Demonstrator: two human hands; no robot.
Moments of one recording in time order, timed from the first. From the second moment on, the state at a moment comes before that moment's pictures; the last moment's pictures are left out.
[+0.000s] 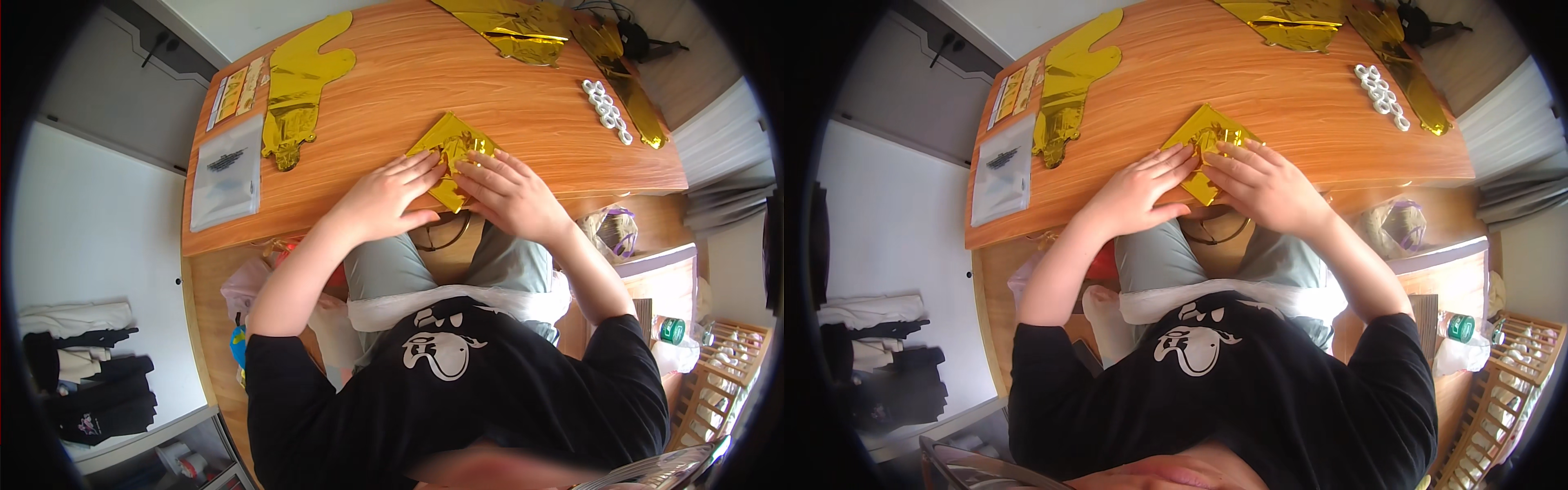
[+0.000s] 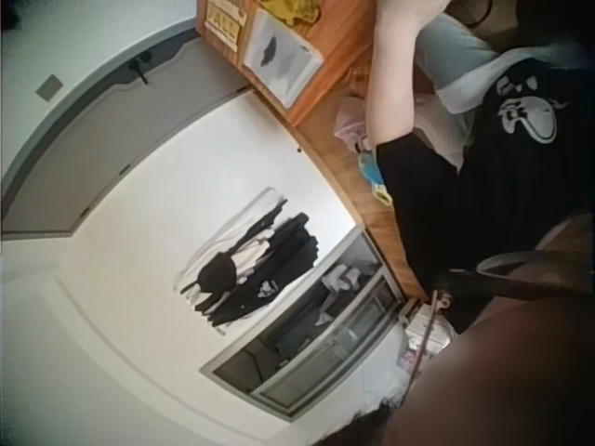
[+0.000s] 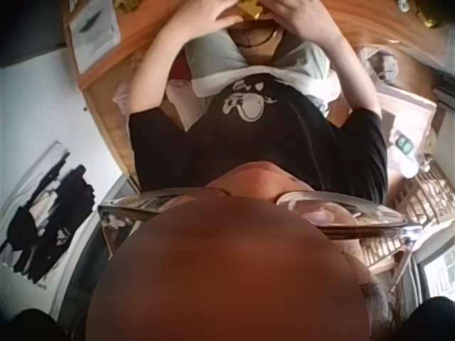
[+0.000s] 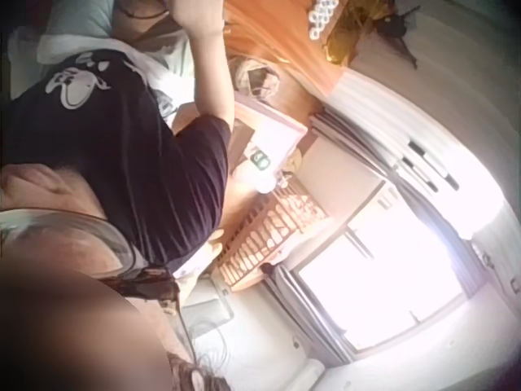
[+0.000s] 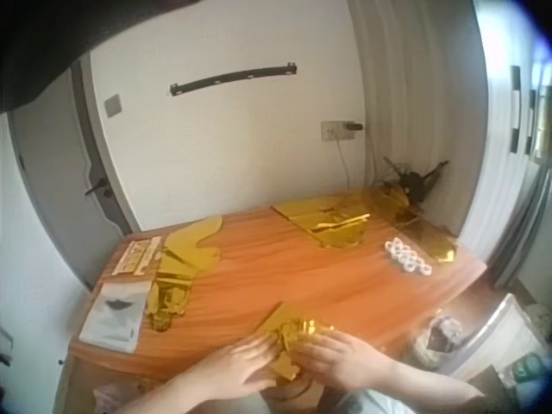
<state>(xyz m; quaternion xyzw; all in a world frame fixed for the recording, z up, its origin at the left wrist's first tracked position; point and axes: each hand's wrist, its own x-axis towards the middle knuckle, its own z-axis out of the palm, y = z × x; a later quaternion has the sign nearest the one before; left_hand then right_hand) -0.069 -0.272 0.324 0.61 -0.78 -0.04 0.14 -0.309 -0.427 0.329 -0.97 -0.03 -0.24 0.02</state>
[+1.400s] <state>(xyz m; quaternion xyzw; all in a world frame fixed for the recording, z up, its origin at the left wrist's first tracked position) -0.038 -0.370 0.325 0.50 -0.79 -0.29 0.18 -0.271 -0.440 0.329 -0.92 0.09 -0.35 0.17</state>
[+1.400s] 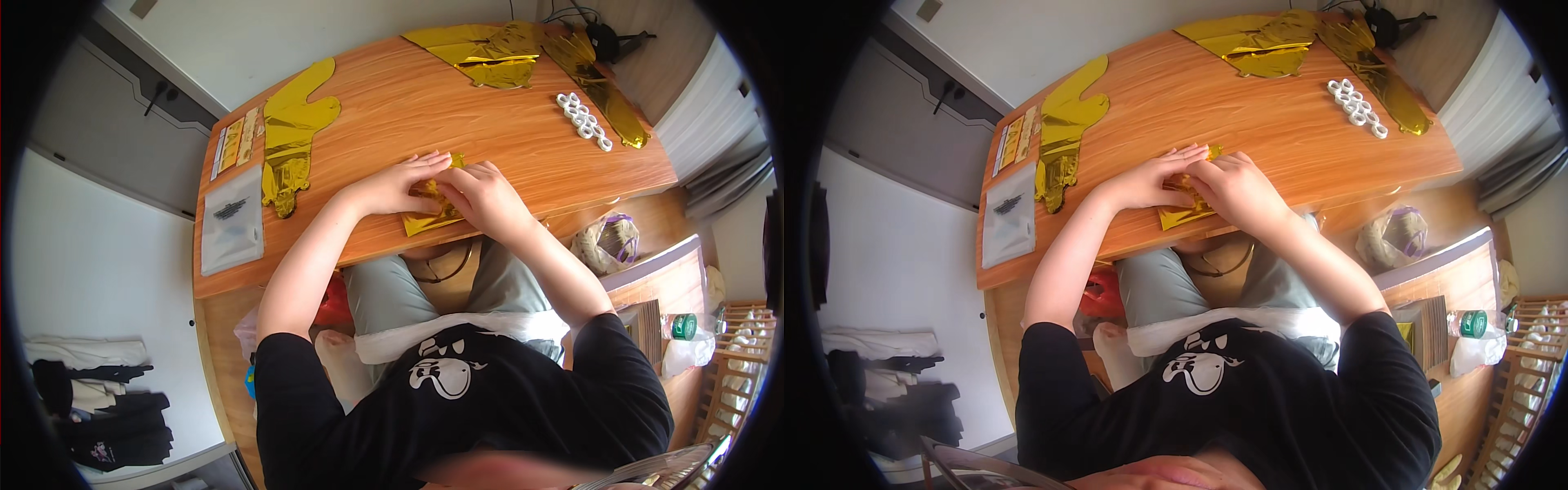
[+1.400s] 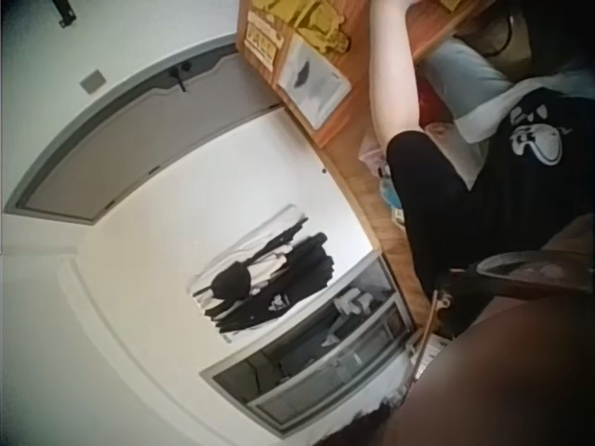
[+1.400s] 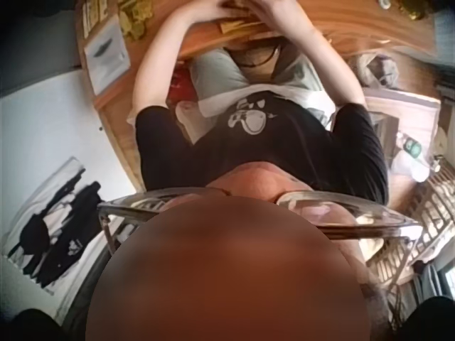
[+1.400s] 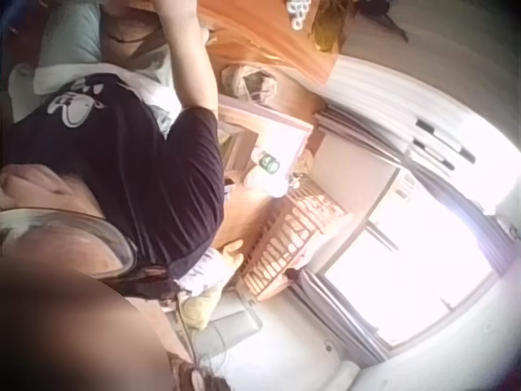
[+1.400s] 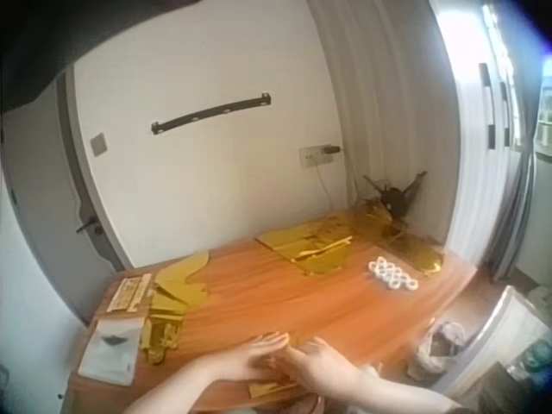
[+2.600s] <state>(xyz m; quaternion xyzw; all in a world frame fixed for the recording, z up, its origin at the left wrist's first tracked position) -0.029 -0.372 0.287 0.60 -0.60 -0.36 0.39 -0.269 -0.435 0.326 -0.86 0.42 -0.22 0.21</state>
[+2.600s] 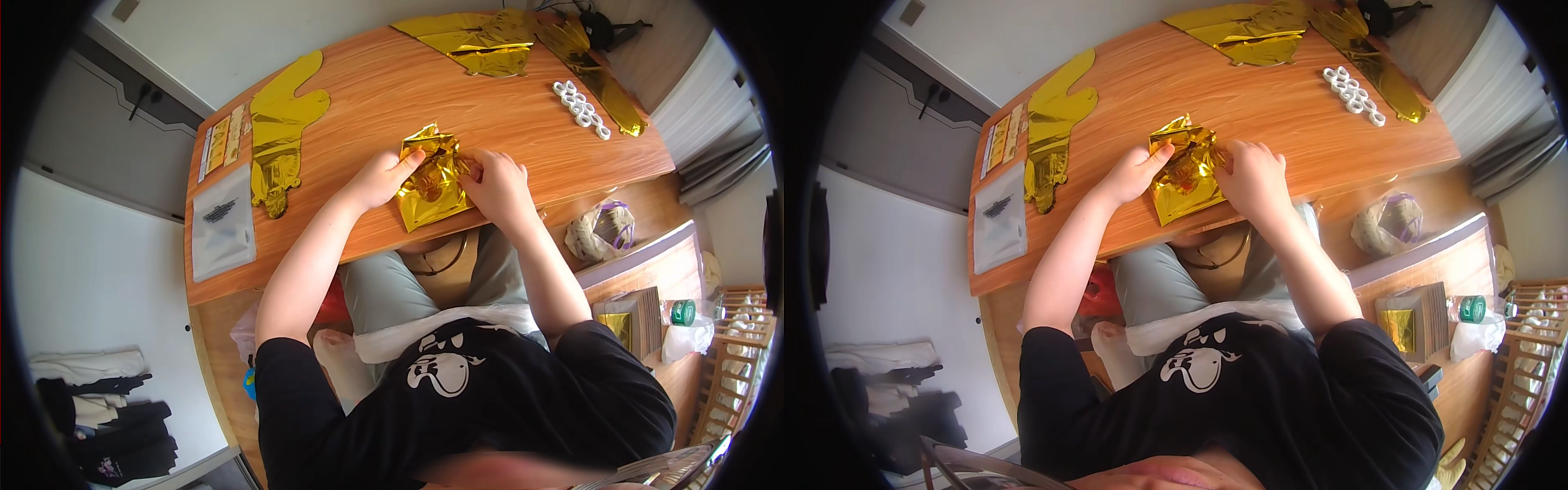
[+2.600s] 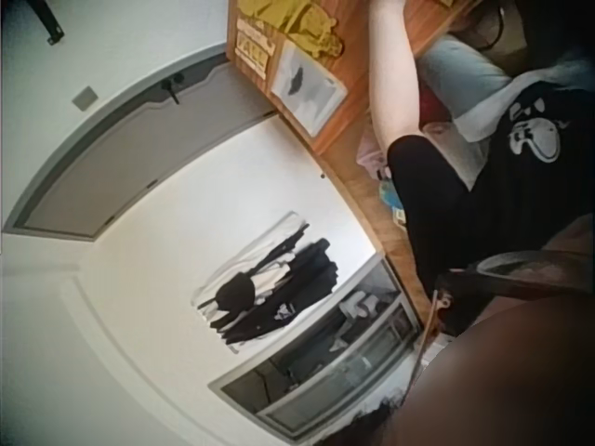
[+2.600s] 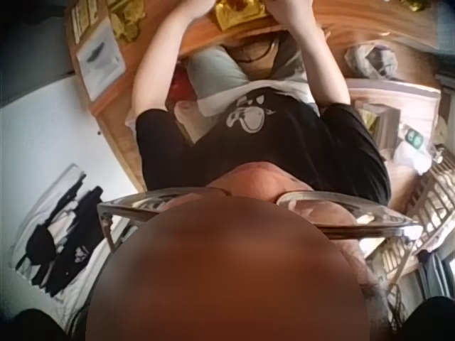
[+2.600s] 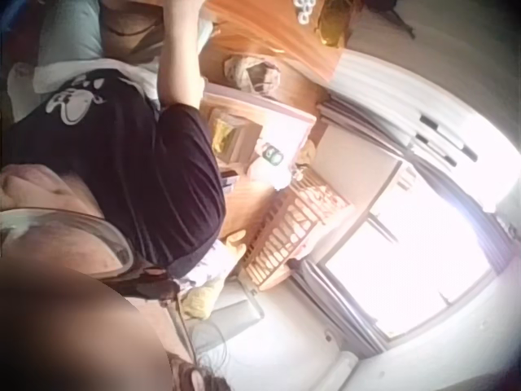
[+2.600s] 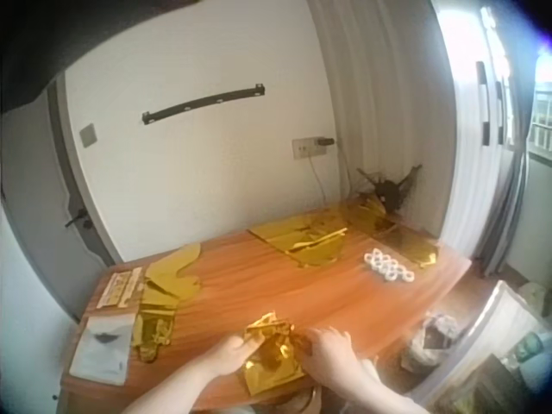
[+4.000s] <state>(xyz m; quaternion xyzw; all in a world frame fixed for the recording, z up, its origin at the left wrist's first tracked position) -0.038 -0.370 0.301 0.56 -0.54 -0.42 0.46 -0.225 -0.434 0.316 -0.82 0.36 -0.39 0.20</state>
